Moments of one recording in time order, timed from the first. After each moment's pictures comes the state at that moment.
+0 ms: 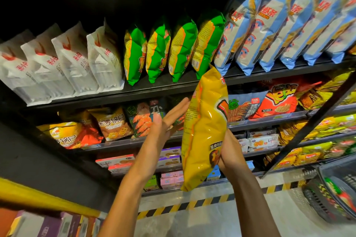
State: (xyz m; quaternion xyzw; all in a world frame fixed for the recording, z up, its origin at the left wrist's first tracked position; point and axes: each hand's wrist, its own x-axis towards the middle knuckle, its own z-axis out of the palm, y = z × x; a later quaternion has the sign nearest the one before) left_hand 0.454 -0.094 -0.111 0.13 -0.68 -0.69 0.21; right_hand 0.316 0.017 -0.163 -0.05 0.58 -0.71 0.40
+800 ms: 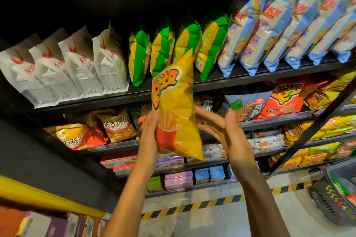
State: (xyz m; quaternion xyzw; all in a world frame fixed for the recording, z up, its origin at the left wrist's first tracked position) left_hand 0.451 -0.122 -0.149 0.30 -0.54 -0.70 0.36; right_hand 0.329 0.029 -0.135 -0.37 0.55 -0.69 0.30
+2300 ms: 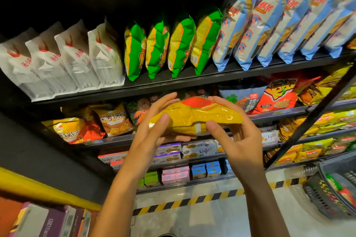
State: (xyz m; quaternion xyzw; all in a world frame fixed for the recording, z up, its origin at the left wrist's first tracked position) left_hand 0.475 -0.076 -0.103 0.15 -0.66 -0.68 0.28; right_hand 0.337 0.065 -0.125 -0.38 0.53 -0.74 0.15
